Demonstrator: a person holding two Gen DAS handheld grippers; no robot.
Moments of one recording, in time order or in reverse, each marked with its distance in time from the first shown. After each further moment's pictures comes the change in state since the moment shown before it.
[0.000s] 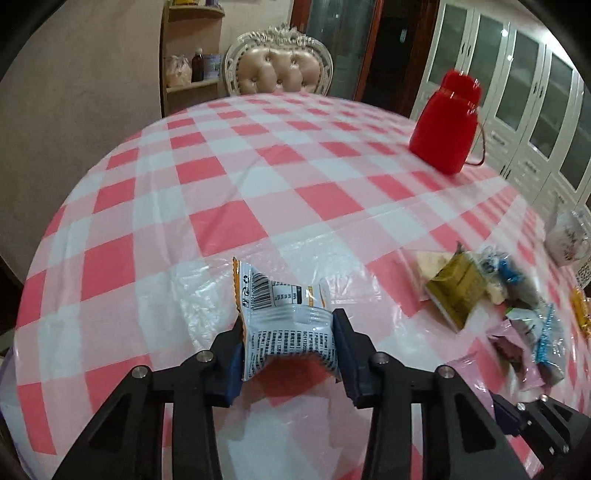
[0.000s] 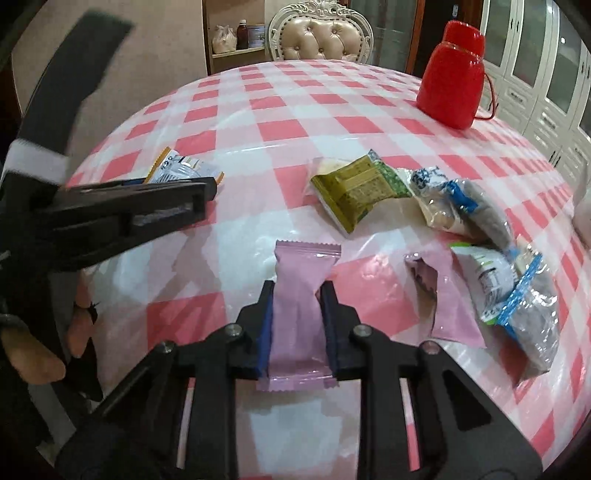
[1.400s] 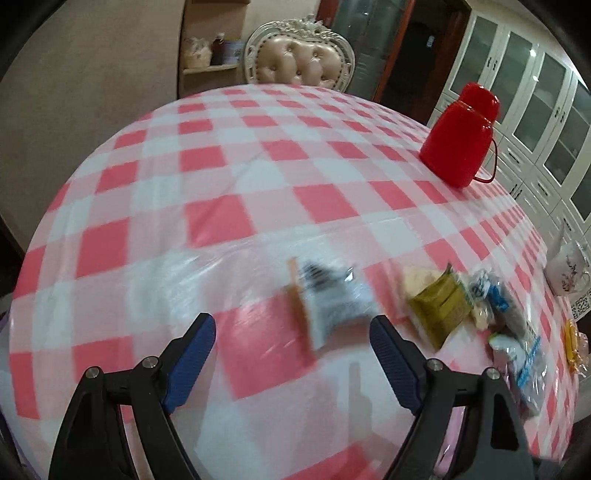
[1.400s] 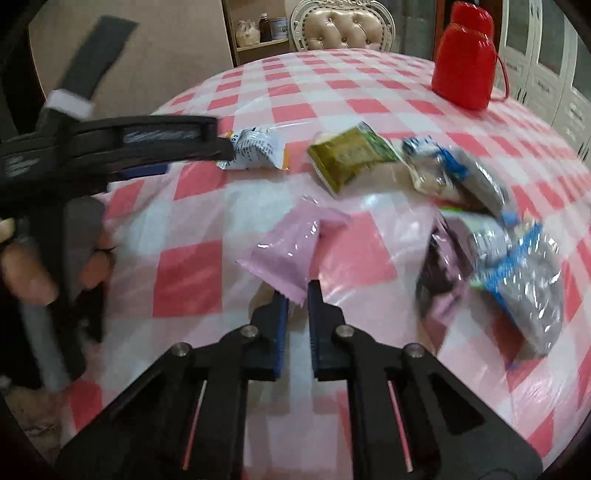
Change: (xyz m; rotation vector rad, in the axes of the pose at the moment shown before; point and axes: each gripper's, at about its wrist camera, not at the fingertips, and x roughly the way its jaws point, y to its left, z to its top) left arm 0.005 -0.023 0.014 -0.101 0.050 0.034; right arm -0.020 -0.040 -0.026 -0.015 0.041 0.156
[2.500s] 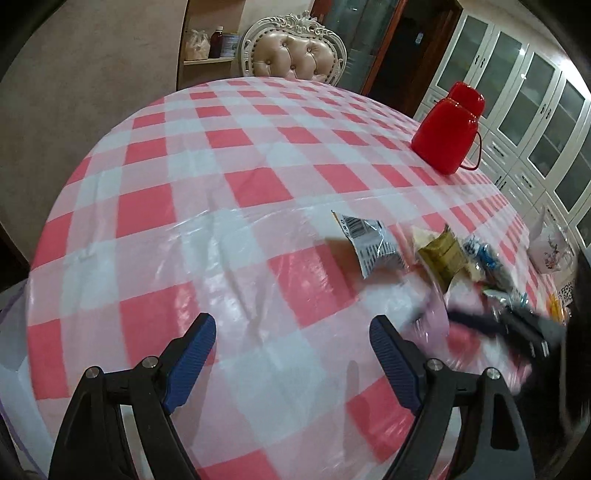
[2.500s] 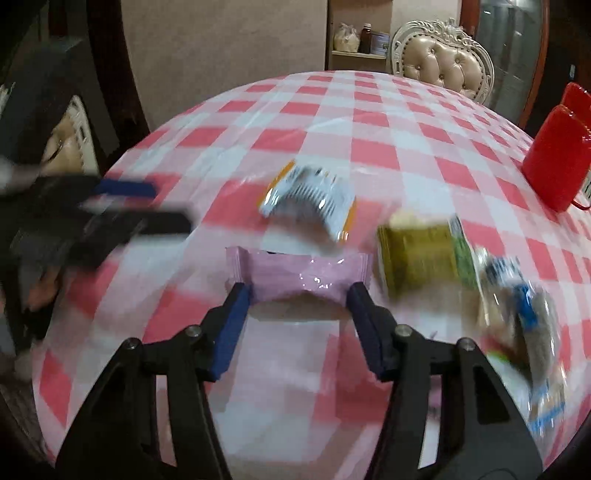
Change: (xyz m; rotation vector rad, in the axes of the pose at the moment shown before) left arm -0.031 0.053 -0.032 -0.001 0.033 -0.085; right arm 0.030 0.017 0.040 -0.376 -0.011 0.159
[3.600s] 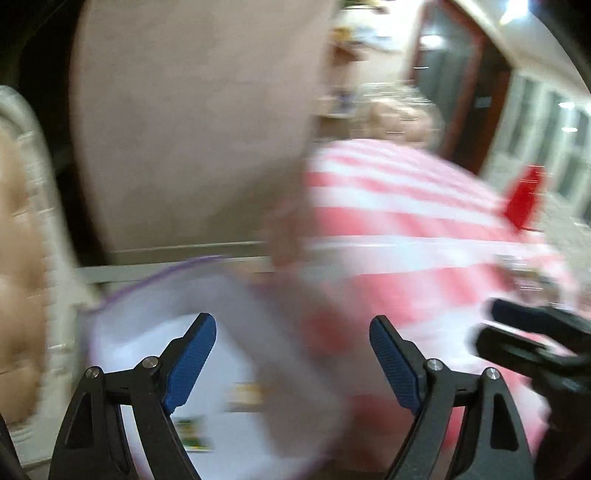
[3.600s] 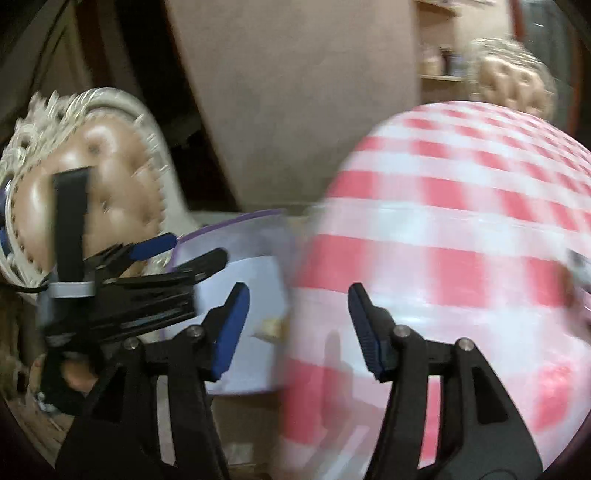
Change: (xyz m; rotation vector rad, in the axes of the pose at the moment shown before) left arm -0.130 0.182 -0.087 -0.113 -0.235 0.148; right arm 0.026 0.227 0.077 0.080 -0.106 0.188
